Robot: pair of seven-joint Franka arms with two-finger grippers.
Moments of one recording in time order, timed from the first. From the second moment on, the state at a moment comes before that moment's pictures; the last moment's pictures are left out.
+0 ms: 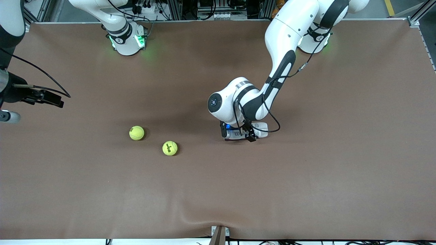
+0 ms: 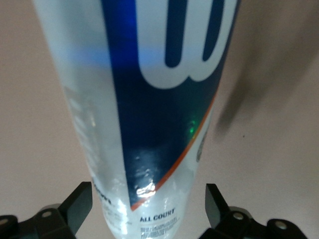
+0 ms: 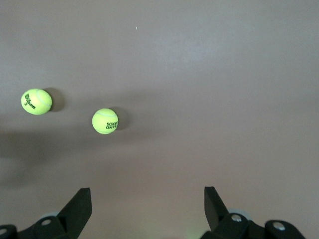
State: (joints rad) left arm -0.73 0.86 -0.04 -1.36 0.43 1.81 0.49; right arm 0.09 0.14 -0.12 -1.49 0.01 1.49 0.09
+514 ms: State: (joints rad) left arm -0.72 0.89 -0.04 -1.36 0.43 1.81 0.51; right arm 0.09 0.20 -0.11 -1.49 0.01 1.48 0.09
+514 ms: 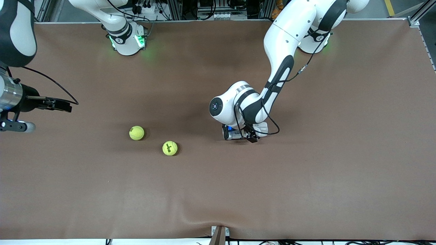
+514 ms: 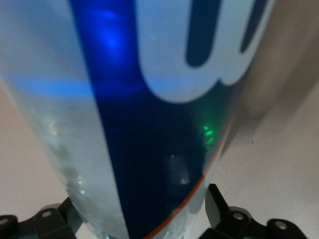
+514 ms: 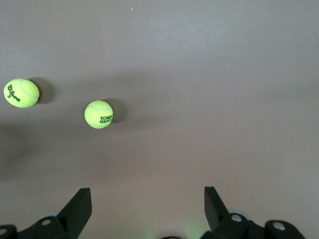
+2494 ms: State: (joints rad) left arm -0.74 0.89 -0.03 -1.34 0.47 1.86 0.51; right arm 0.10 0.34 -0.11 -1.55 0.01 1.53 0.09
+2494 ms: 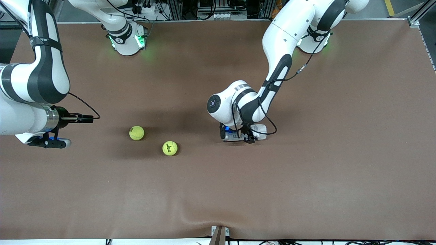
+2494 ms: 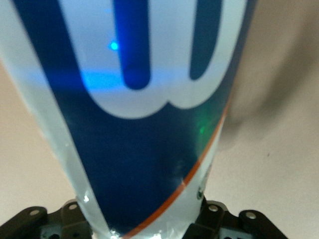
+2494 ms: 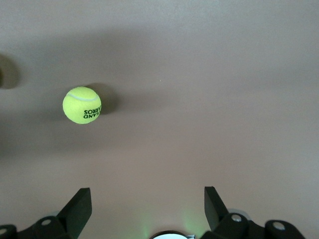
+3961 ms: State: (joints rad) left arm -0.78 0.81 -0.16 -1.32 0.31 2.40 0.07; right arm 0.10 0.34 -0.11 -1.56 0.01 1.54 0.09
